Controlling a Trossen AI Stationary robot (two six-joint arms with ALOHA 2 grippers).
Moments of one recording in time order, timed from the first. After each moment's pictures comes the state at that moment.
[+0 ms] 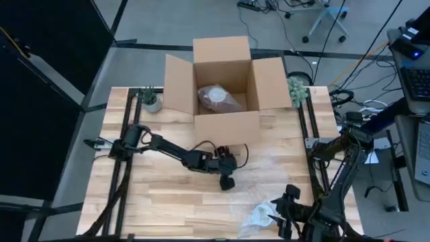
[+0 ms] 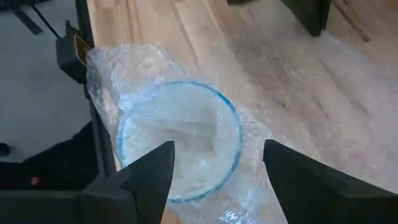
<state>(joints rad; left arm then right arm) -0.20 2.06 1.29 0.06 -0.23 -0.31 1.10 1.67 1.26 -0.92 0.68 1.41</state>
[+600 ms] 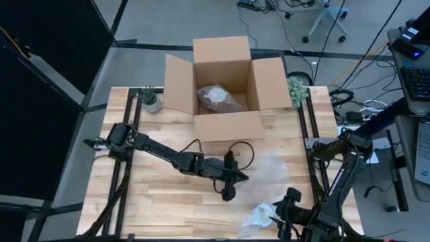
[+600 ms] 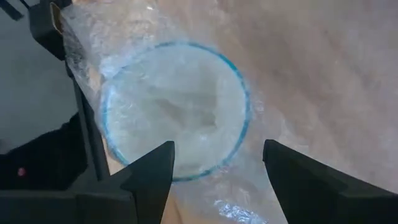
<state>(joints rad) -0.30 1.96 1.29 0.42 -0.07 -0.28 1.09 1.75 1.26 -0.93 0.64 1.46</state>
